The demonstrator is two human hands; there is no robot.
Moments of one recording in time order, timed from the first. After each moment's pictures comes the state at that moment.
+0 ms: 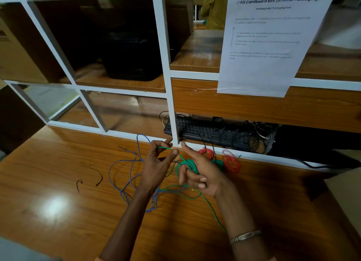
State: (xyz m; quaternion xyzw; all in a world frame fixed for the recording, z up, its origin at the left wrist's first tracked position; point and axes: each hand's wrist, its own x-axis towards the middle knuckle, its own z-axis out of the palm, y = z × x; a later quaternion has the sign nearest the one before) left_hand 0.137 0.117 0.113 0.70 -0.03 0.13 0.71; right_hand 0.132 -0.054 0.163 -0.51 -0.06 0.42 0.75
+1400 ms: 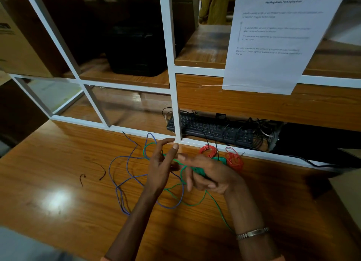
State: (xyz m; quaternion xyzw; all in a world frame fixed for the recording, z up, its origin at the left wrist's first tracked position) left_hand 0.112 0.106 0.125 0.70 0.03 0.09 0.71; right_hand 0.127 -0.066 0.167 -0.57 -0.22 0.41 0.68
